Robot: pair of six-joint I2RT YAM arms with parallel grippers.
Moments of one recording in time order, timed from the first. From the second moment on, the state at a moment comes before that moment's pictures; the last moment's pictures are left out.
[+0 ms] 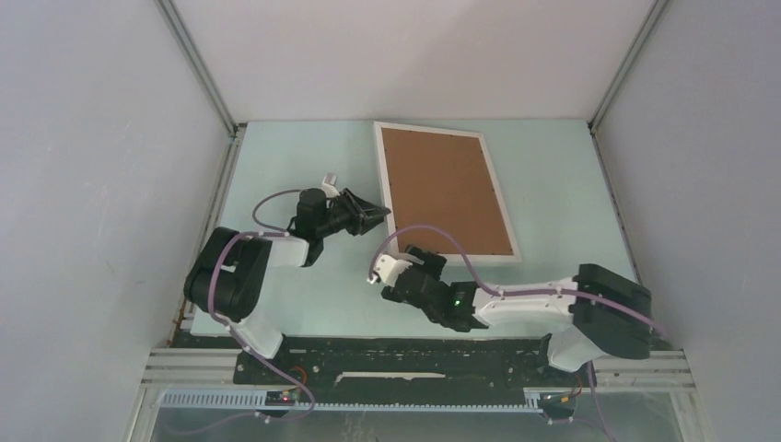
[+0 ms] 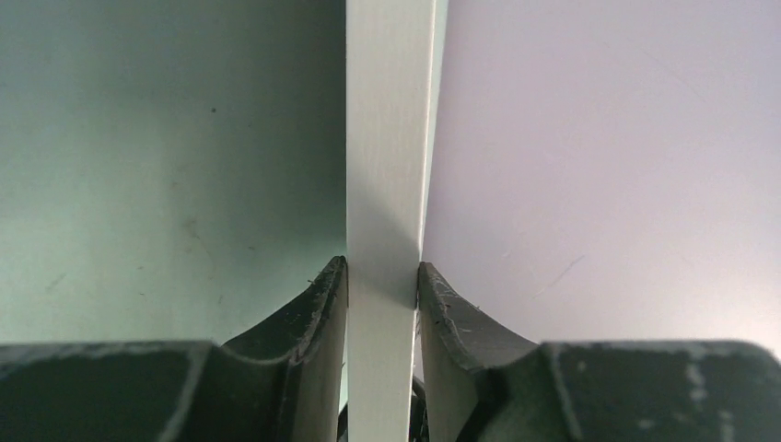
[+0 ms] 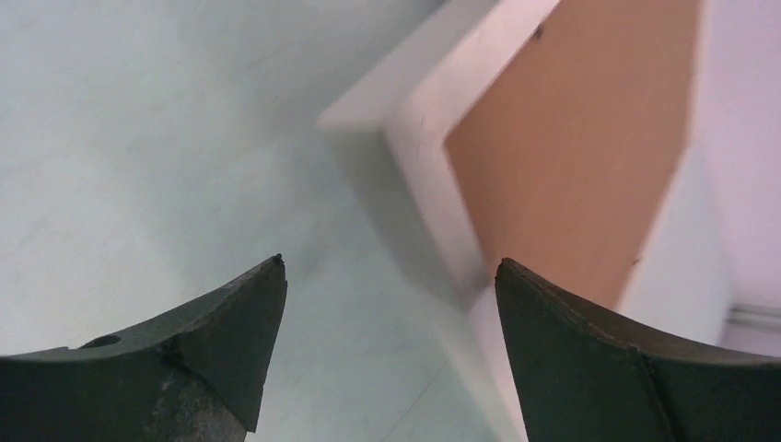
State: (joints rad) left arm -0.31 1.68 0.63 0.72 0.56 -1.28; right arm 1.24 1.46 0.74 -0.01 0.60 -0.23
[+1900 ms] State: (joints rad) left arm -0.19 0.91 0.87 -0.24 0.41 -0.83; right arm 0.08 0.71 0.35 0.15 -0.03 0.83
